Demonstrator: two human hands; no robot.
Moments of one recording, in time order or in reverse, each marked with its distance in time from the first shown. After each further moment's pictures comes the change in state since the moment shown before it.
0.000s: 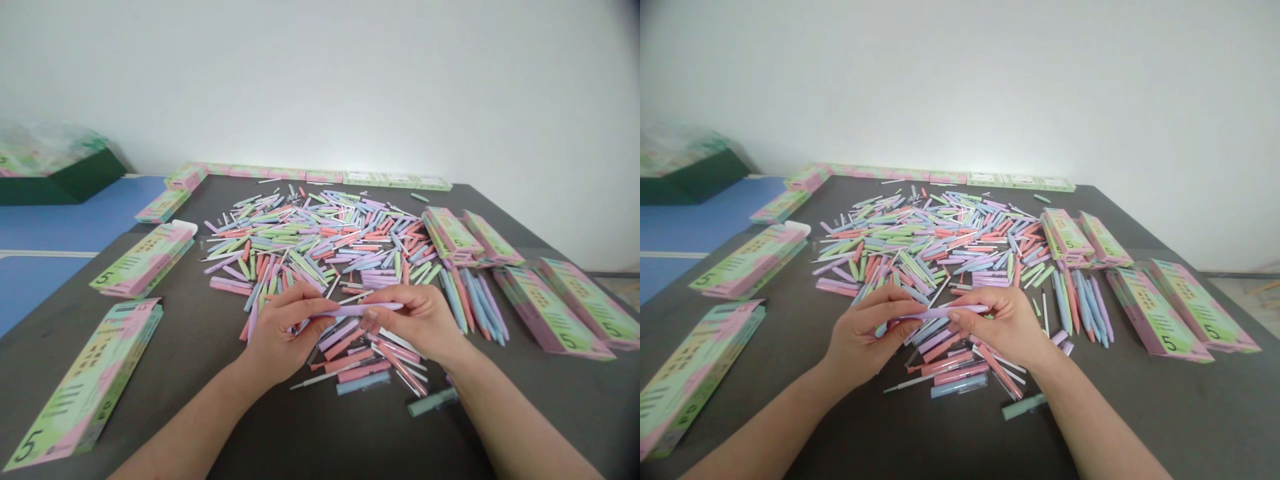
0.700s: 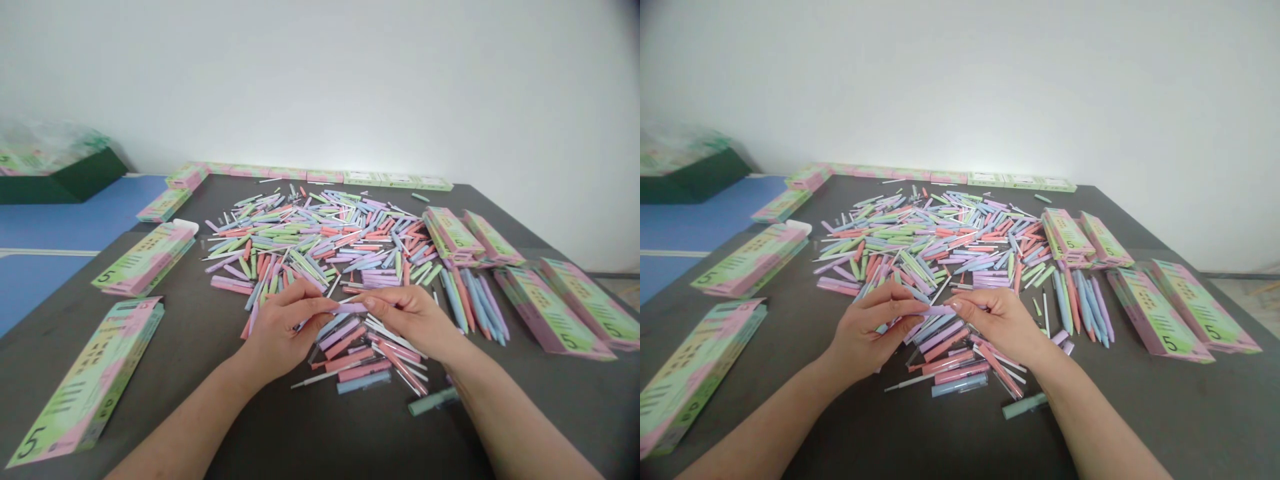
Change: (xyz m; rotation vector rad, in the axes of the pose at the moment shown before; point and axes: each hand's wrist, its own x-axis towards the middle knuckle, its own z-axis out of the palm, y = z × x) left_hand -0.001 -0.012 -0.001 0.075 -0.040 0.117; right_hand 0.006 -0.001 0.000 -0.130 -0.153 0.105
